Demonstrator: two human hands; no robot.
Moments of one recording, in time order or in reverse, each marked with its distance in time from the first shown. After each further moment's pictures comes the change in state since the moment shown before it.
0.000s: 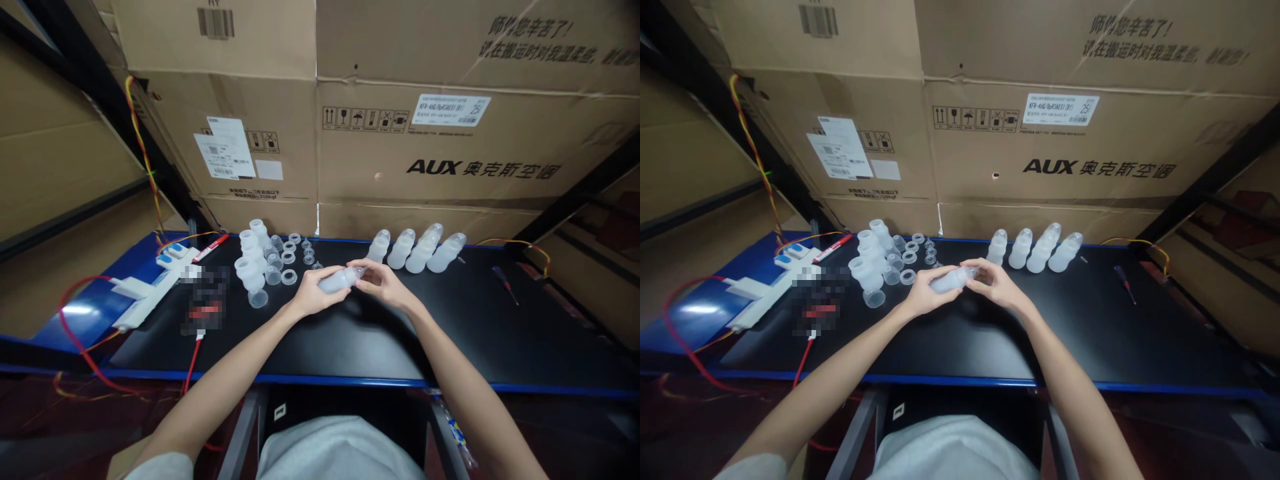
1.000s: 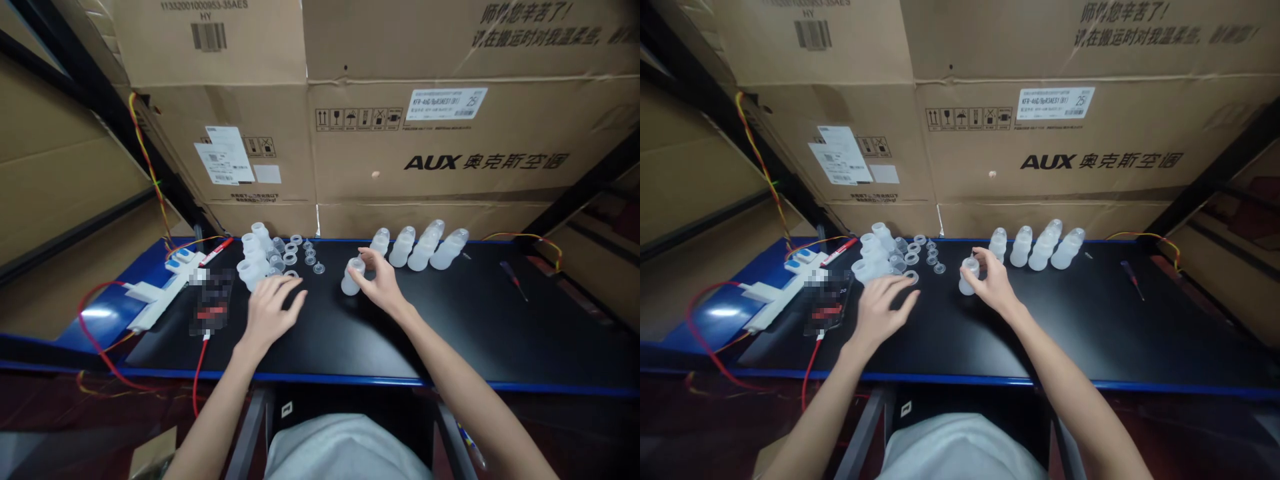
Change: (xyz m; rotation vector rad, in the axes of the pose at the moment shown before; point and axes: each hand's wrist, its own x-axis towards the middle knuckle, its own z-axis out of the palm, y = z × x) left_hand -0.061 0.013 -0.072 0.788 0.249 0.270; right_hand 0.008 0.017 0.027 -0.382 0.505 -0.215
